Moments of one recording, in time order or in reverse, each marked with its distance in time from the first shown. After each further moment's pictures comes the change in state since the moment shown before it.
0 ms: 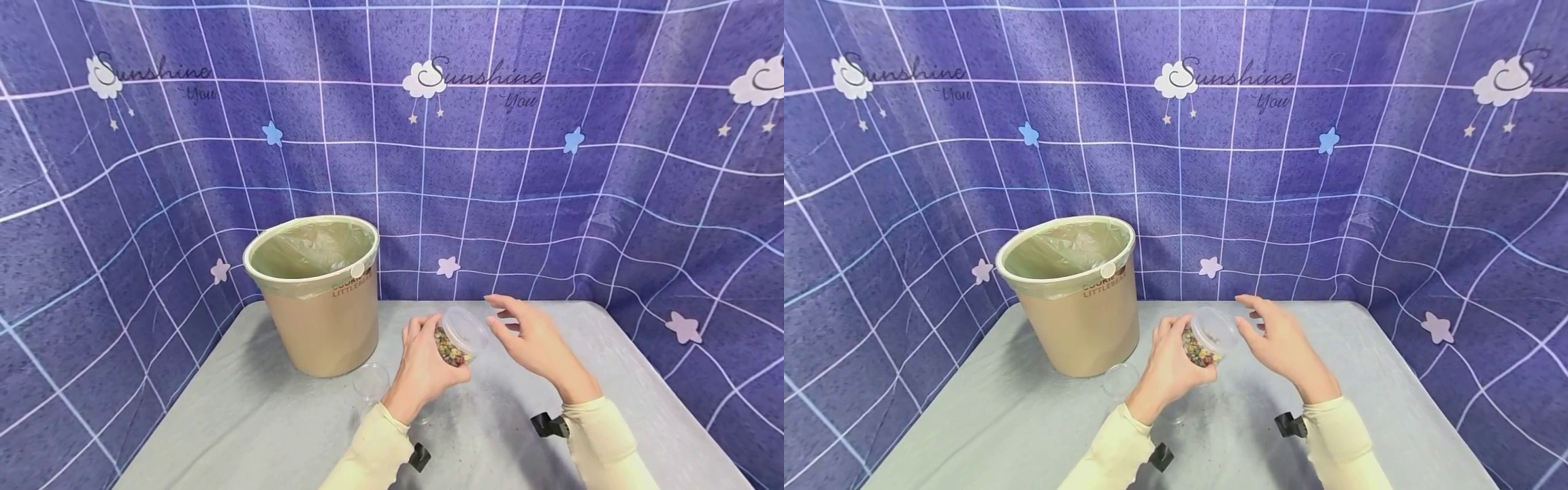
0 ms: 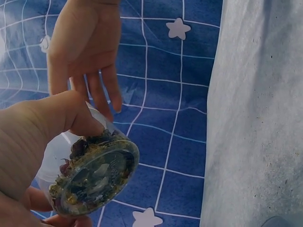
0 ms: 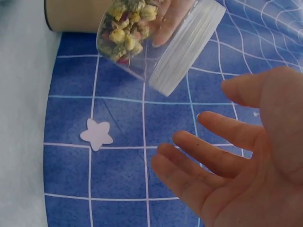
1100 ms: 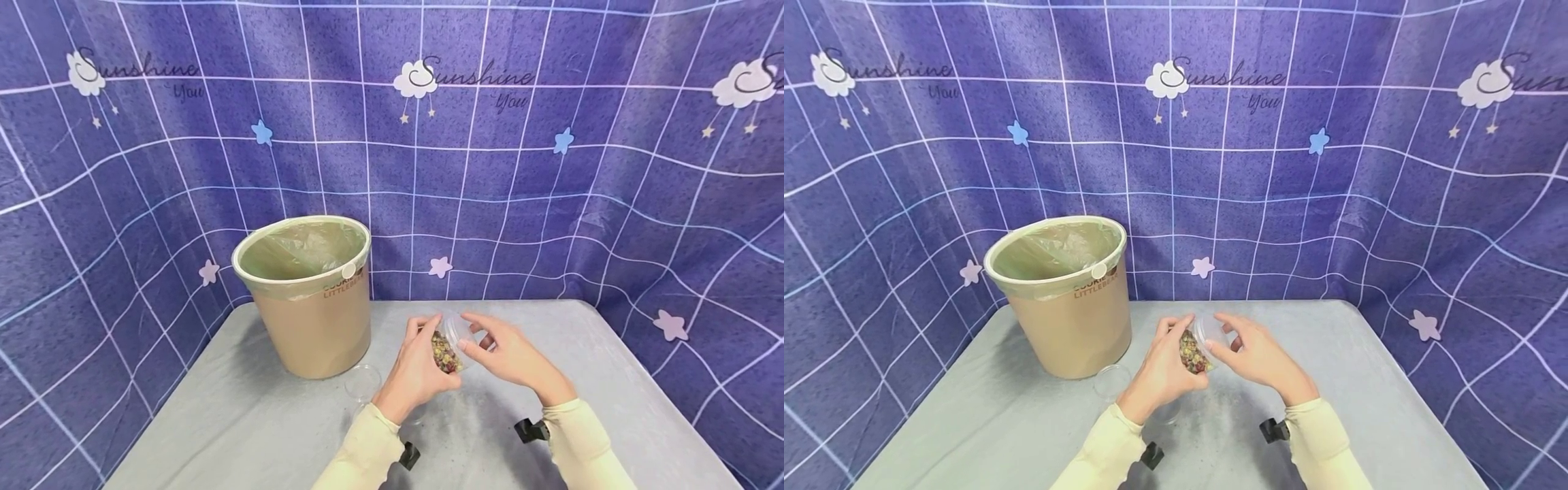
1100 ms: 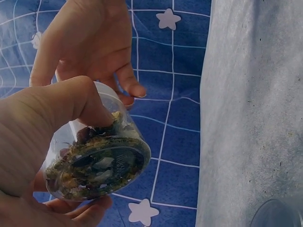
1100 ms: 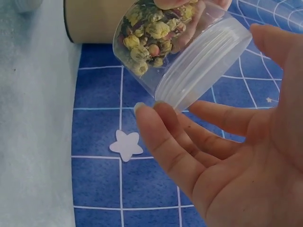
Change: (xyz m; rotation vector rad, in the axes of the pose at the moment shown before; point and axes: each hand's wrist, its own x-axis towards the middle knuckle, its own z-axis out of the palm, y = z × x) left_hand 0.005 -0.011 0.004 0.050 -0.112 0.110; right_hand -0.008 0.008 0.025 0.001 -0.192 0.052
